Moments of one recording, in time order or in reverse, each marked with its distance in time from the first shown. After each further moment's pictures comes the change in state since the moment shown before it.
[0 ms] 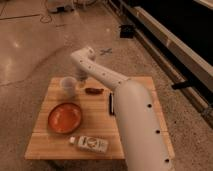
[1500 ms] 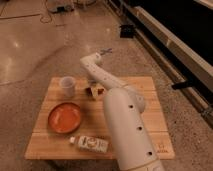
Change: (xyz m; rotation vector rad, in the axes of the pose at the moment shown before) arm 0.111 0.041 0.058 -0.177 0.164 0.188
